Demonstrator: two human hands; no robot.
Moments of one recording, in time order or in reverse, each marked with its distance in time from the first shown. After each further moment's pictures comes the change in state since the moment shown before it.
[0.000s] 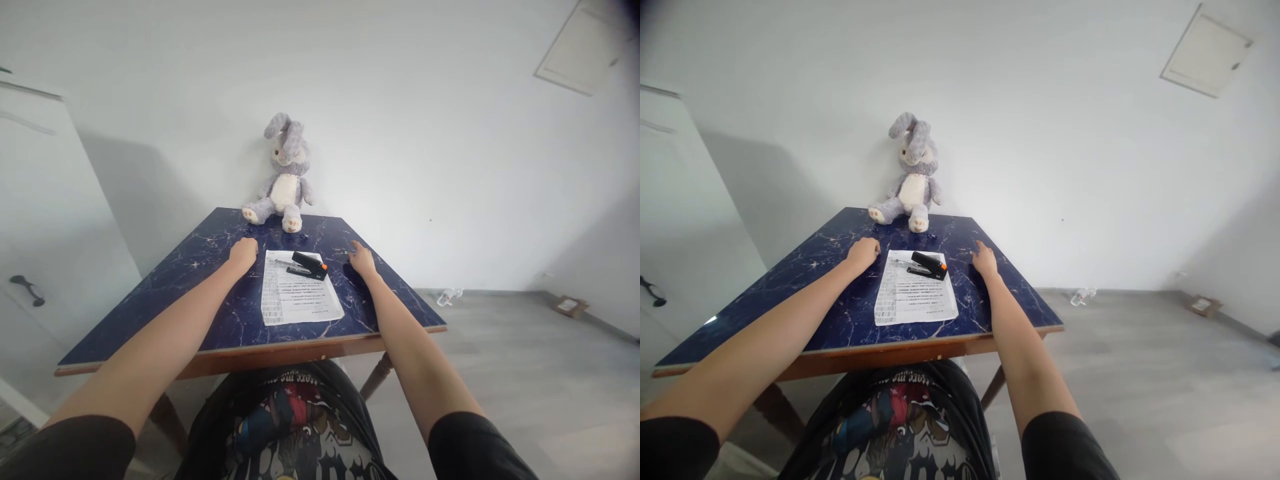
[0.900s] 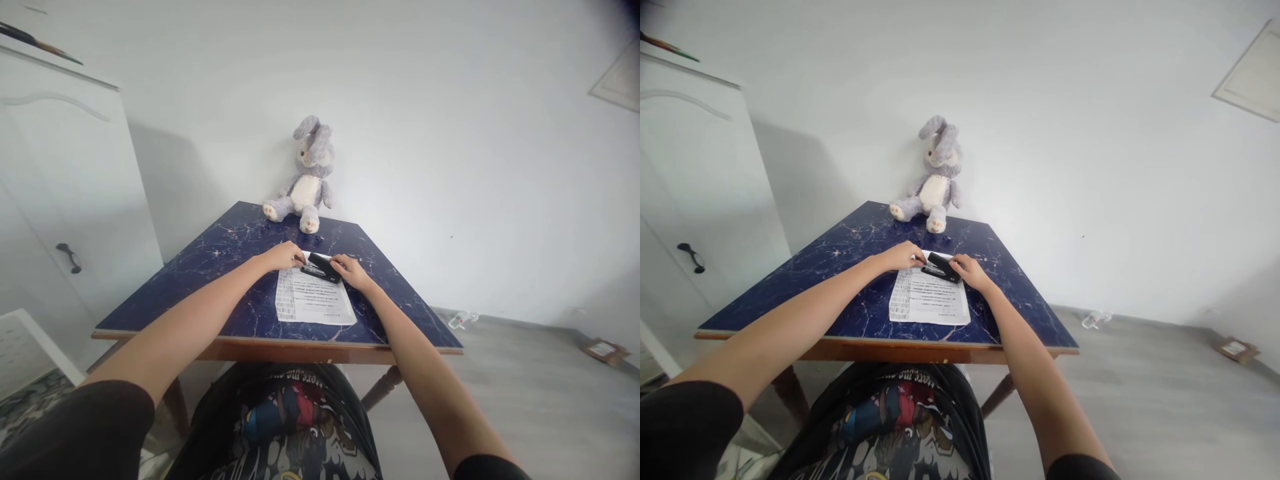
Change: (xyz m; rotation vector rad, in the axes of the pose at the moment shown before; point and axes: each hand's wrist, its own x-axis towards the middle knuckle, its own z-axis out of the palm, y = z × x) left_hand -0.019 0.042 0.005 -0.479 -0.339 0.490; right_hand -0.039 -0.091 0.005 0.208 -0.413 -0.507
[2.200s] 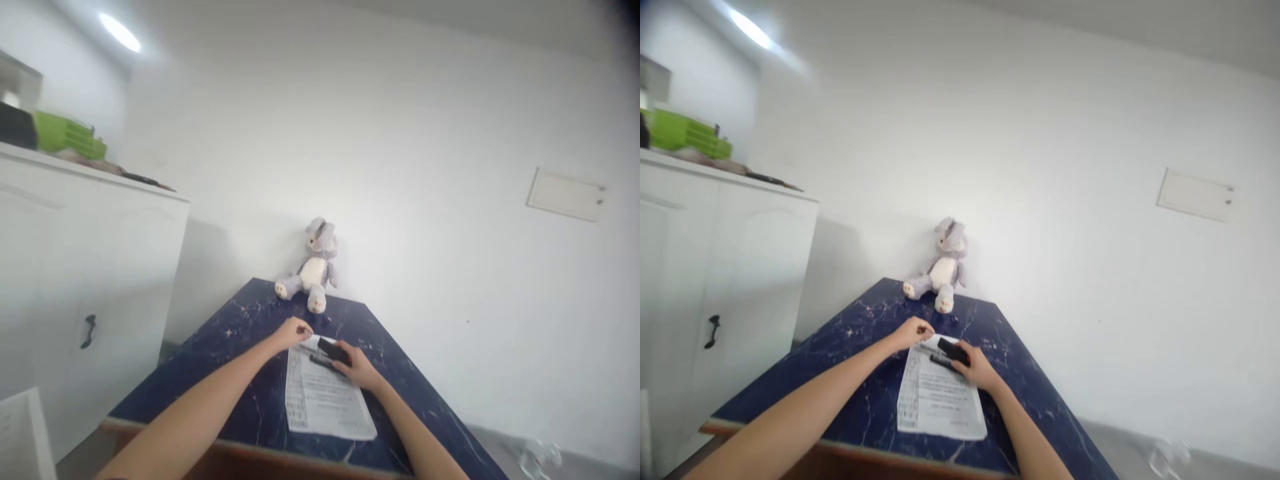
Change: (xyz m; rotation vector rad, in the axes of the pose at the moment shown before) left_hand -0.002 -0.013 0.001 -0.106 0.240 -0.089; right_hand -0.002 -0.022 0.010 0.066 -0.090 -0.030
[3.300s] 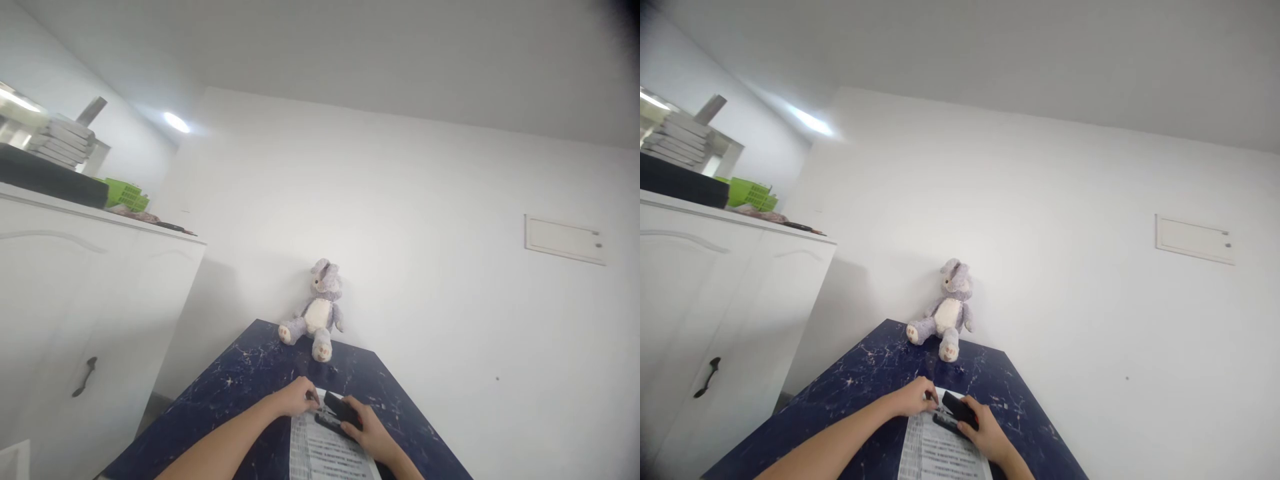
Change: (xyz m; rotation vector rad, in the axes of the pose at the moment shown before) left_hand -0.014 0.006 0.011 0.183 -0.136 0.024; right_hand -0.003 0.002 0.002 -0.037 0.039 0.094
